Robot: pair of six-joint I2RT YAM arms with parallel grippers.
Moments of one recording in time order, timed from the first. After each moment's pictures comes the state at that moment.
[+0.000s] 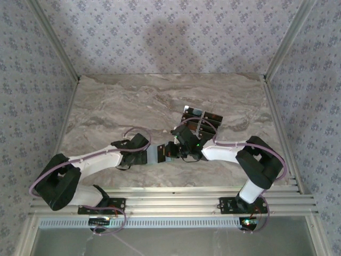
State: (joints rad) left arm -0.73 1.35 0.63 -0.61 -0.34 -0.75; right arm 0.85 1.64 0.81 0.03 -0.29 0.85
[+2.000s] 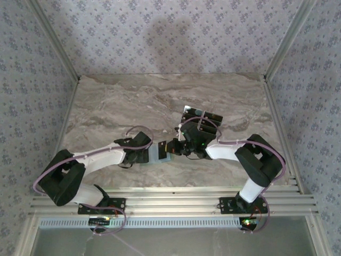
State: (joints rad) left arm -0.74 1.40 0.67 -0.61 -0.35 -0.75; right arm 0.76 1.65 0.74 0.20 -0.42 0.87
